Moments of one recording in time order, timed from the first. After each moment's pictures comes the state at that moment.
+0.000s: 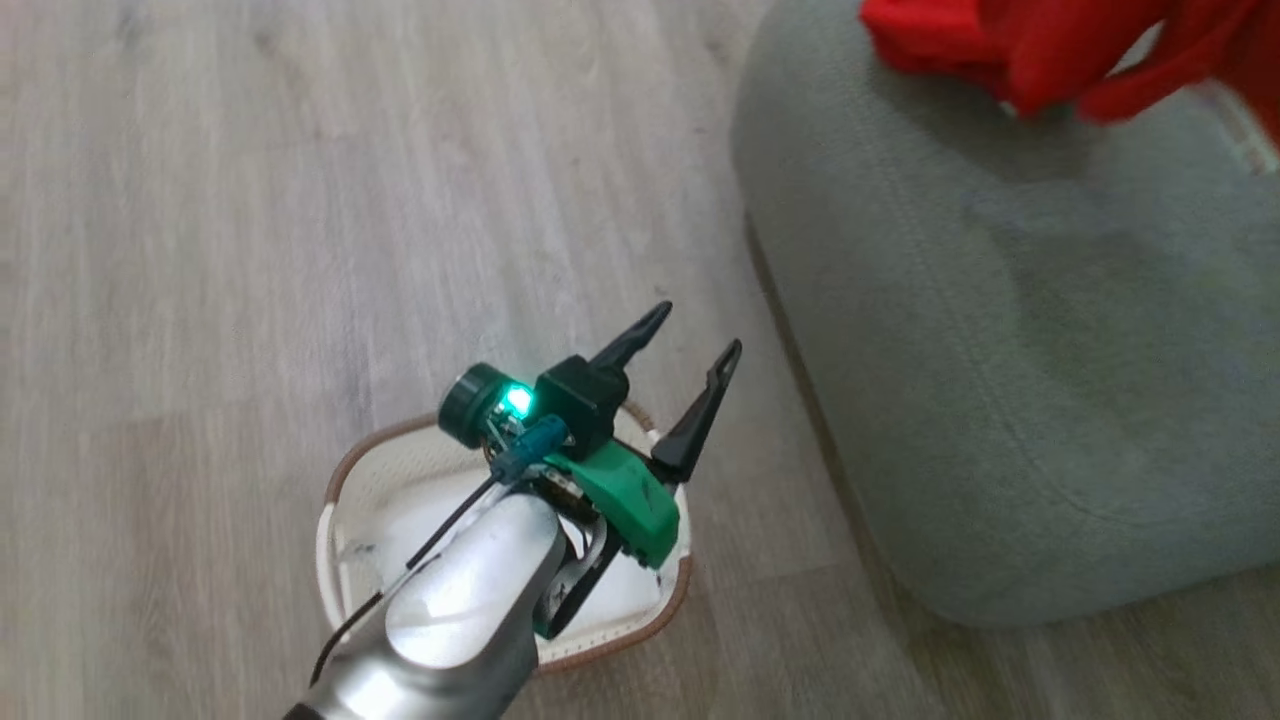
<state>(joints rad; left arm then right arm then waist) -0.53 0.05 -0.80 0.48 -0.39 0.01 -0.25 -0.84 -0.38 -0.05 0.47 0.13 0.13 -0.19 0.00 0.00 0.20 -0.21</state>
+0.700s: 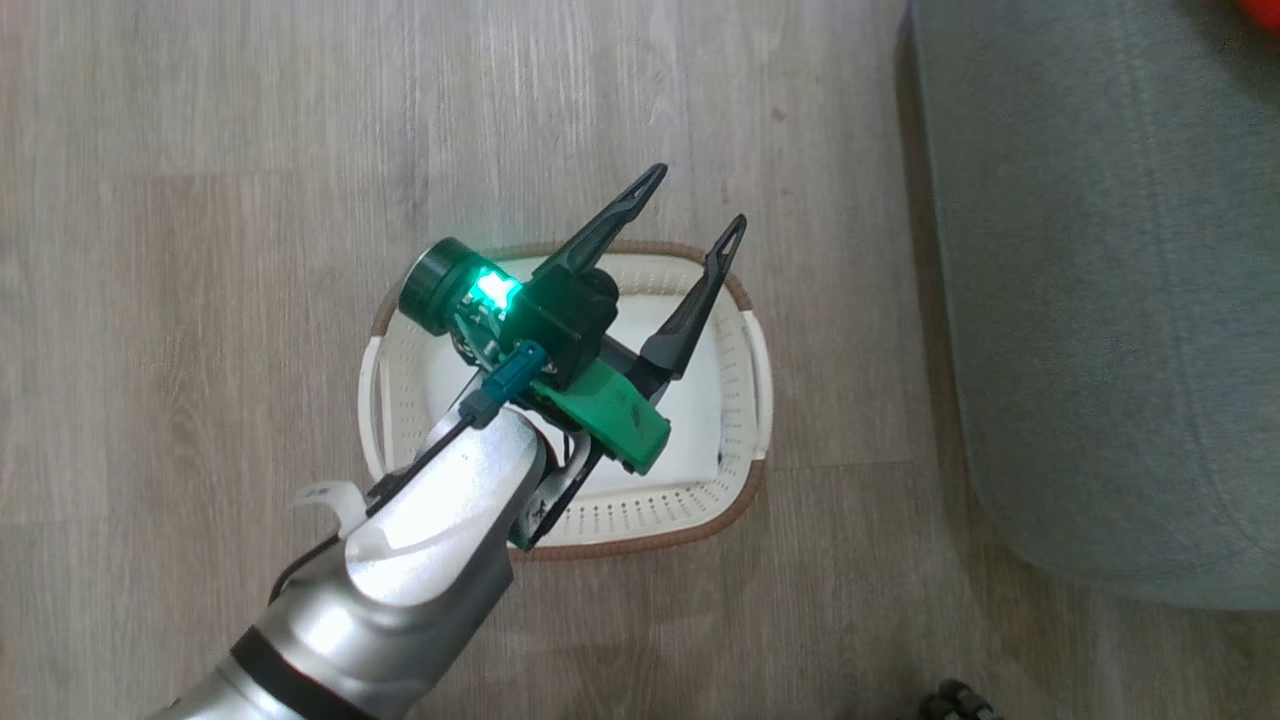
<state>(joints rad) -0.65 0.12 -0.79 0.33 -0.32 0.04 -0.25 -1.15 -0.46 -0.32 0.88 -0.16 0.13 -0.25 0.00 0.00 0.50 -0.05</state>
